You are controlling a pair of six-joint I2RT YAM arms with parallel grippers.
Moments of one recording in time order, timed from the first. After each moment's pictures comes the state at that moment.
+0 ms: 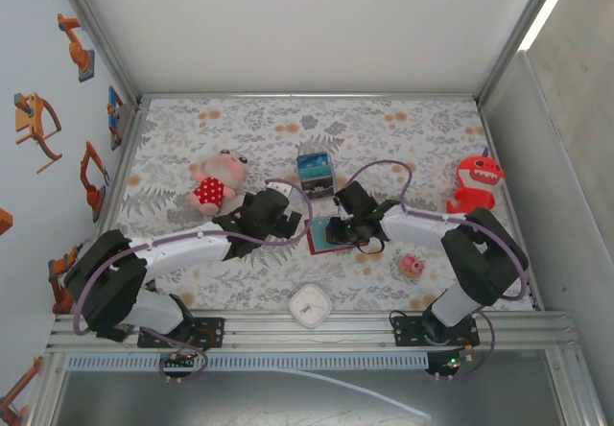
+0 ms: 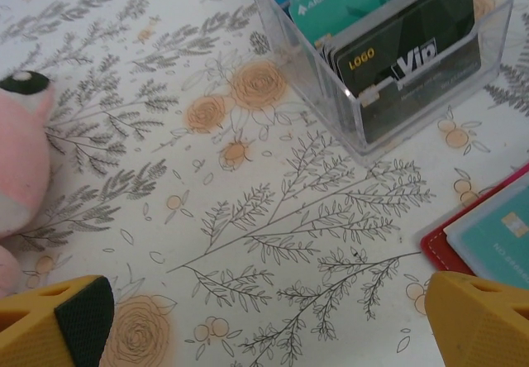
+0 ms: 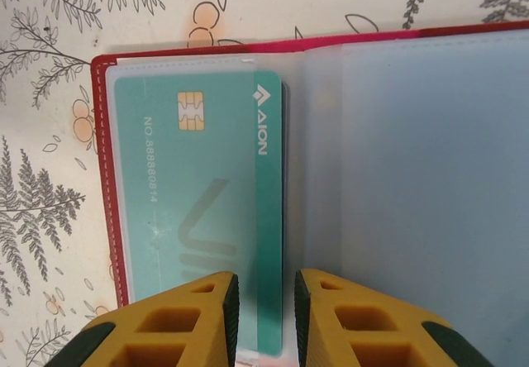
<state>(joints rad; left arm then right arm) -0.92 1.43 0.72 -0.10 -0.45 -0.21 0.71 1.58 0.78 -0.32 -0.21 0.60</state>
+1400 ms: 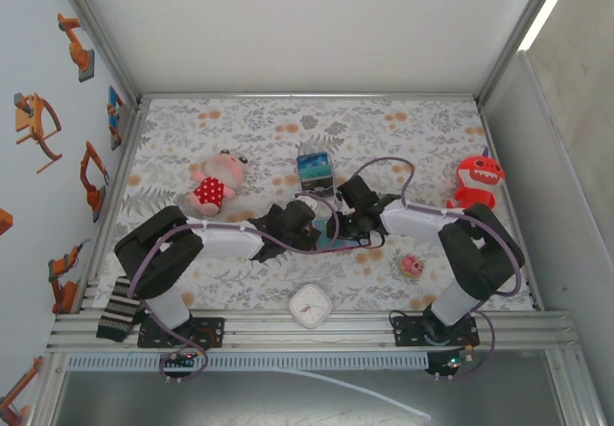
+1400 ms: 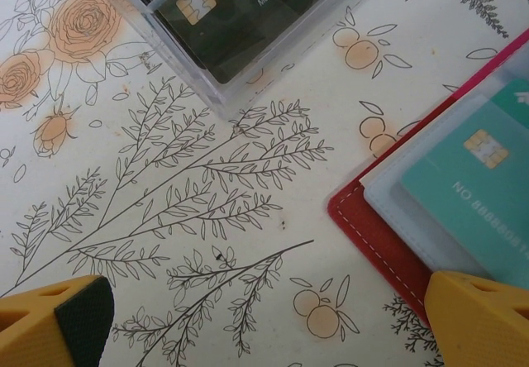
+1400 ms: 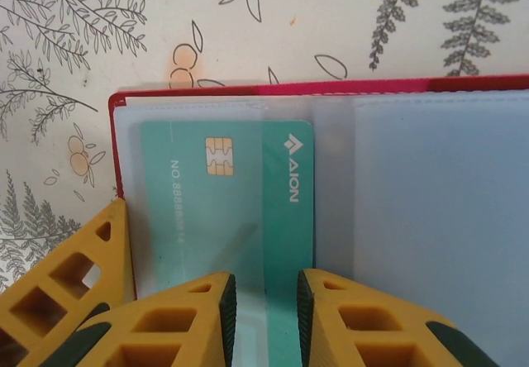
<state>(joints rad) -1.01 1.71 0.79 0.00 -0.41 -0.19 0.66 1.61 0.82 -0.33 -0.24 0.61</state>
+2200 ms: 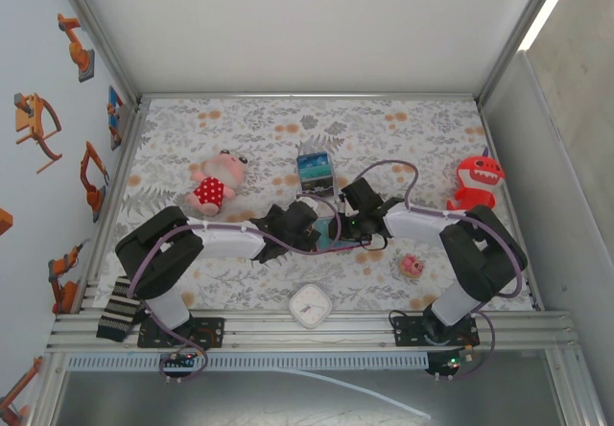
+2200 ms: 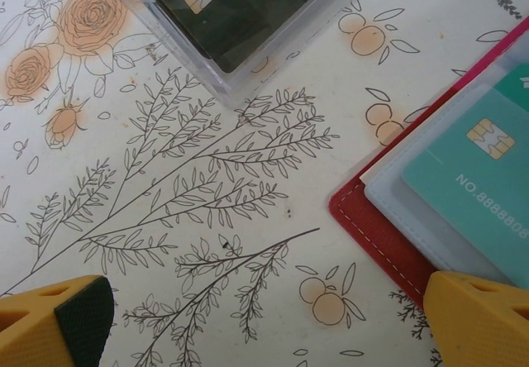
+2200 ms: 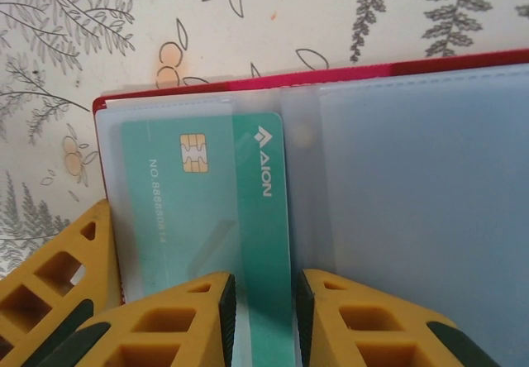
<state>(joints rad) -1.02 1.71 0.81 -0.05 -0.44 -0.19 0.64 1.60 0.76 -0.26 -0.28 0.62</state>
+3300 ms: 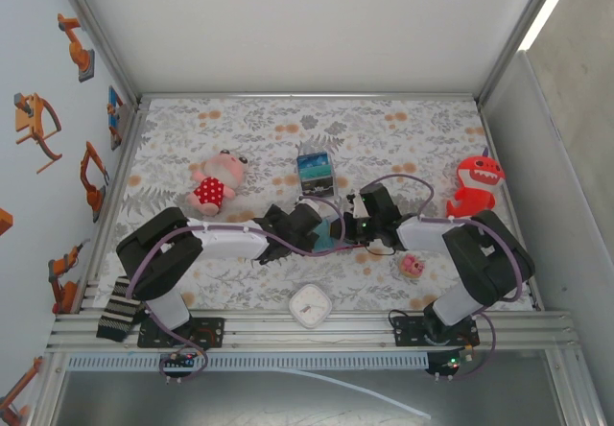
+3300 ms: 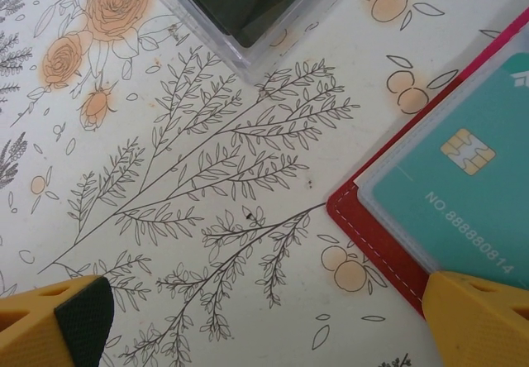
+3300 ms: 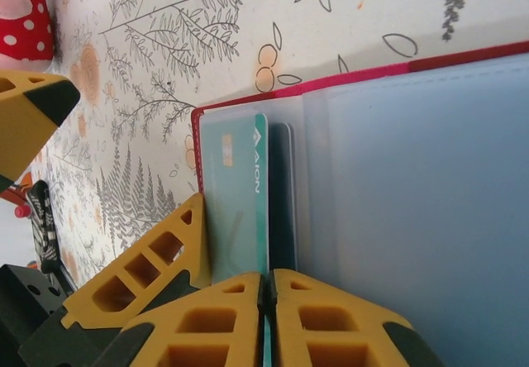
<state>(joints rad) -1.05 1.71 0.85 -0.17 -0.52 -0.19 0.55 1.57 0.56 0.15 -0.57 0.77</state>
